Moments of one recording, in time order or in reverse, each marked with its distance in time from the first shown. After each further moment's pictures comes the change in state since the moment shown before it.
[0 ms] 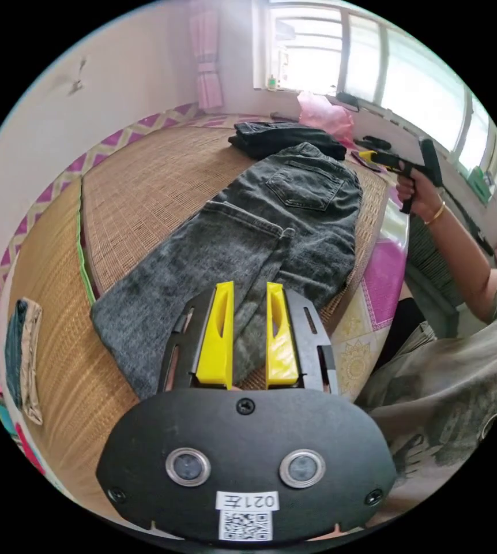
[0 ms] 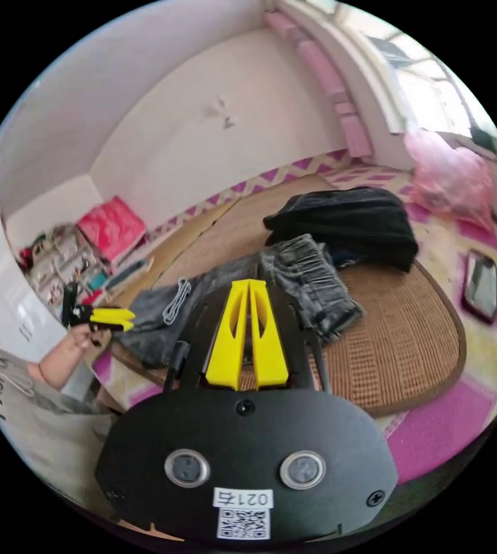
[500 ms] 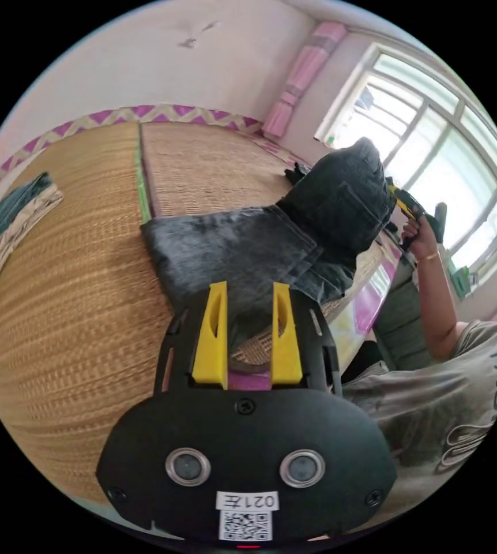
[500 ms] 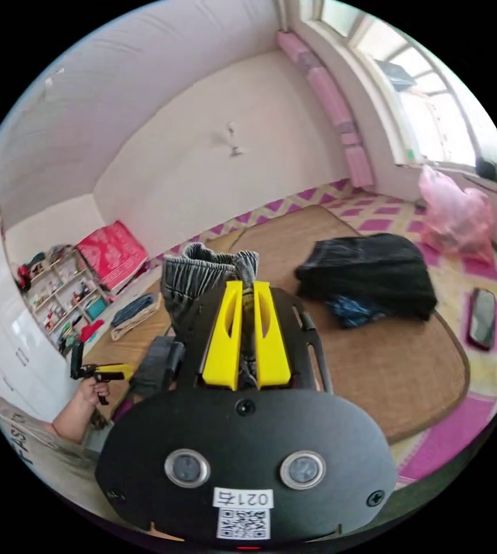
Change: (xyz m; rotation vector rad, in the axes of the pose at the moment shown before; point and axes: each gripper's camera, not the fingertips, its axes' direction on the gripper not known) left arm -0.159 0.232 -0.017 0.163 0.170 -0.397; right arm -0.041 -0.080 -0.054 0.200 0.039 0.128
